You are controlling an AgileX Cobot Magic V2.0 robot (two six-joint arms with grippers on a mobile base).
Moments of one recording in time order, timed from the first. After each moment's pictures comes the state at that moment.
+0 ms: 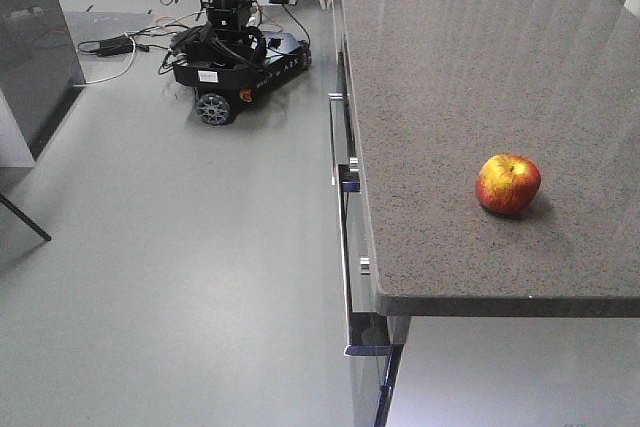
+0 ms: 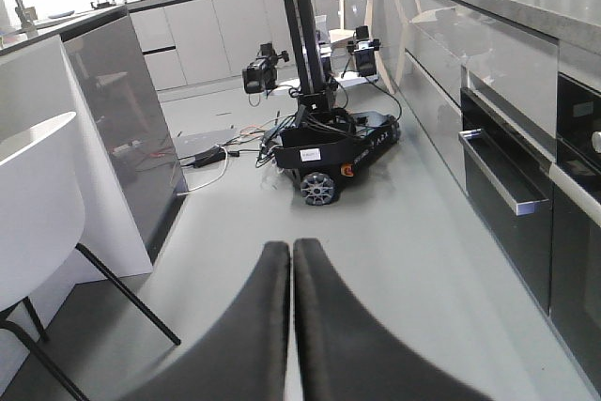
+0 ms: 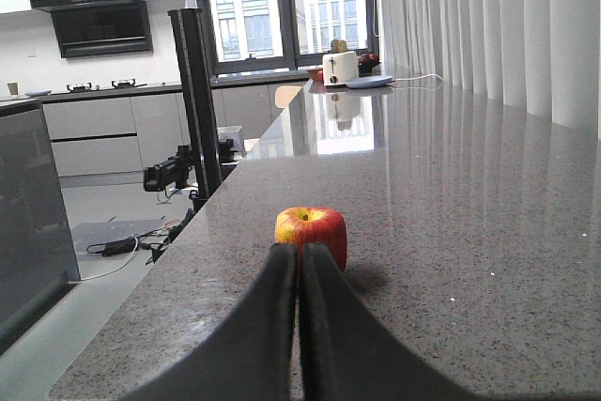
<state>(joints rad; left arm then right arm) 0.06 -0.01 0.02 -0.02 0.17 0.15 0.05 -0.01 0.03 -0.05 -0.04 0.16</state>
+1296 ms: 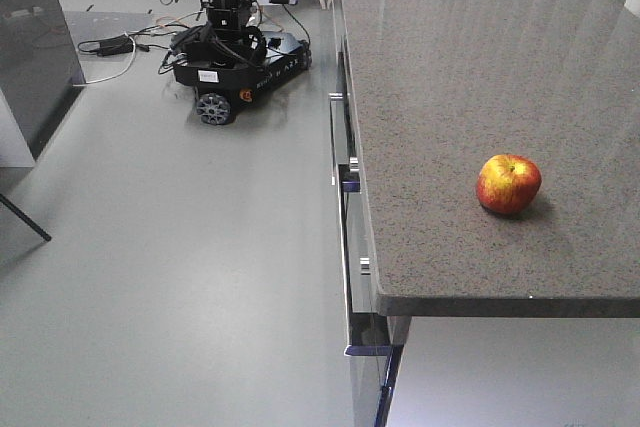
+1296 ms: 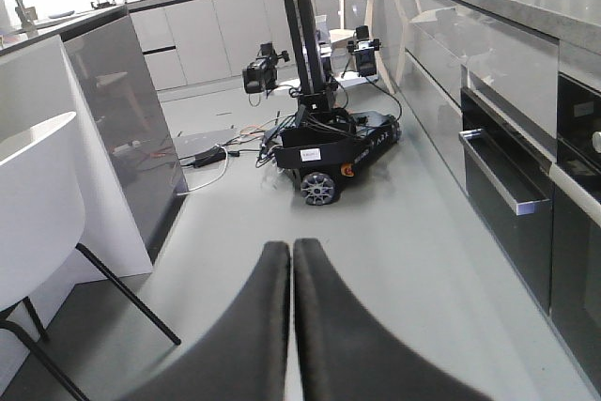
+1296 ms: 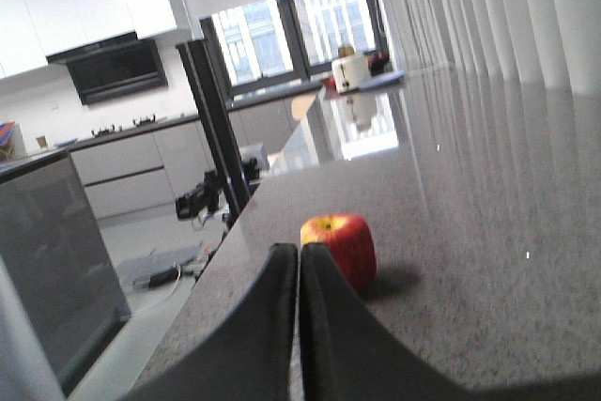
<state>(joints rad) 0.06 -0.01 0.02 -0.02 0.17 0.15 0.05 -0.01 0.01 0.07 -0.03 0.21</state>
